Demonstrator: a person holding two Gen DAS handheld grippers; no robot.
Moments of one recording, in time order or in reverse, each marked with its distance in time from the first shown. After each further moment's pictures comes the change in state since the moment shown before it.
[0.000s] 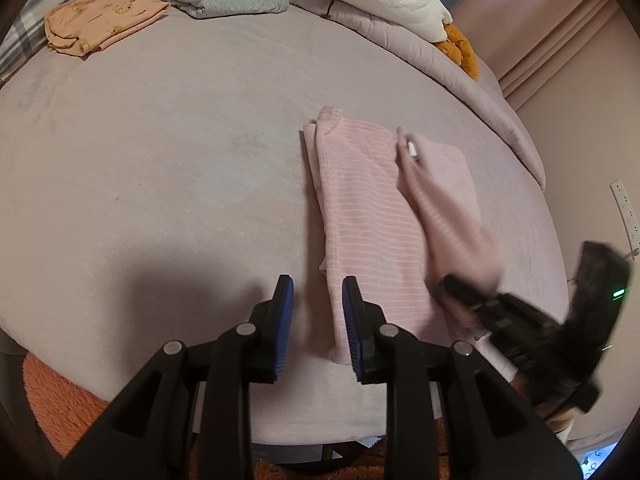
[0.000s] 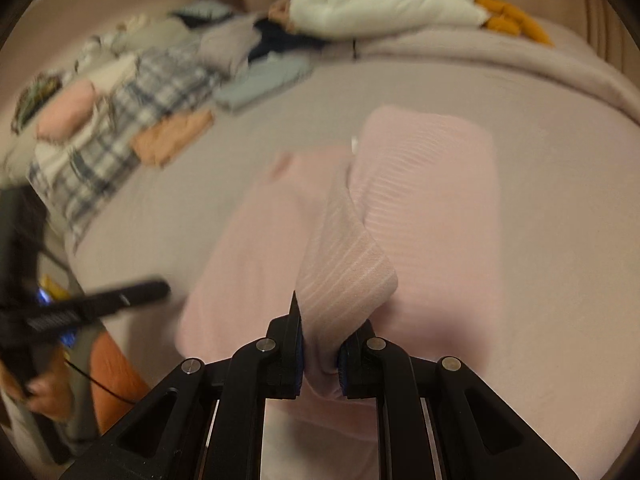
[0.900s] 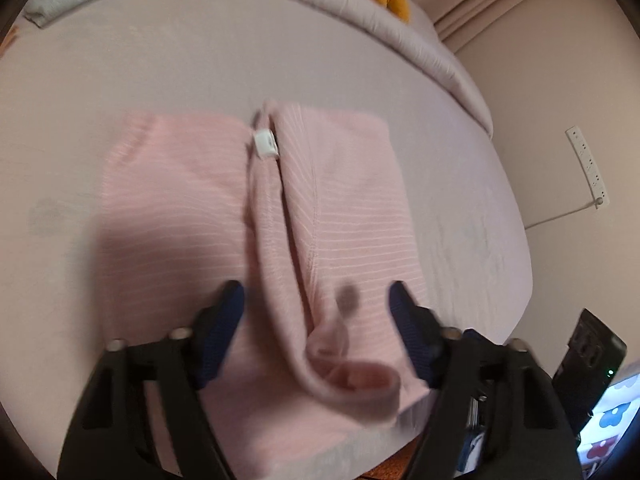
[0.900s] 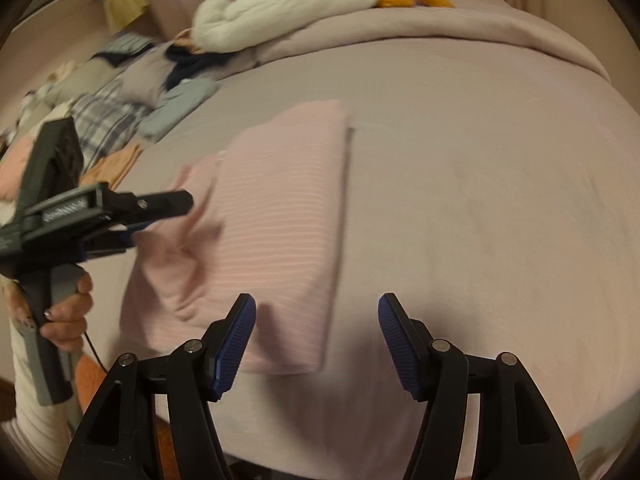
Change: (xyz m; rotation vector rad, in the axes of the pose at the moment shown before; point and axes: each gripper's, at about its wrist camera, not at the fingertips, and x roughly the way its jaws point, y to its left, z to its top) left arm 0.106 -0.086 0.057 0.158 0.200 -0.224; right arm -0.053 -0.073 -0.025 0.271 -0.056 -0.142
